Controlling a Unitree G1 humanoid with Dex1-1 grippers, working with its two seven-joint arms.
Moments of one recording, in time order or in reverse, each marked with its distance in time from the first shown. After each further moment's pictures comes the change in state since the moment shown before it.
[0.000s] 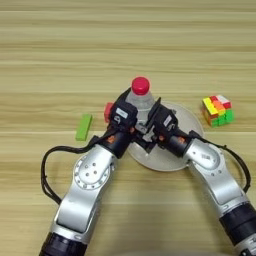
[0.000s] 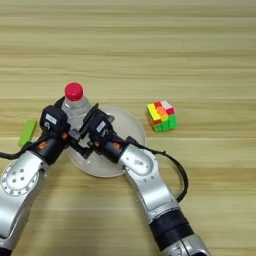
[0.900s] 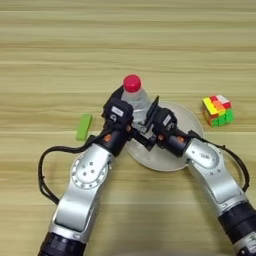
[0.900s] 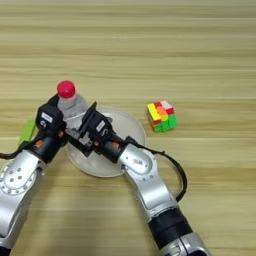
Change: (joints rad) left arm 0.000 -0.005 0.029 0.001 -0.001 -0.007 0.013; right arm -0.012 0.005 -0.009 0.023 0.008 0.001 -0.004
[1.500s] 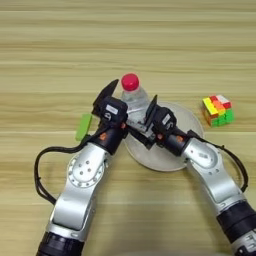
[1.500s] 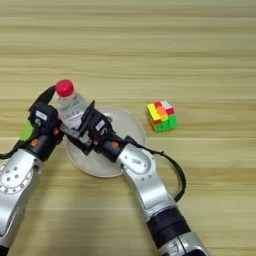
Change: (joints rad) left arm 0.000 0.000 0.026 -0.005 -0.001 -0.014 0.009; right arm -0.011 0.019 -0.015 0.034 -0.015 -0.009 -0.040
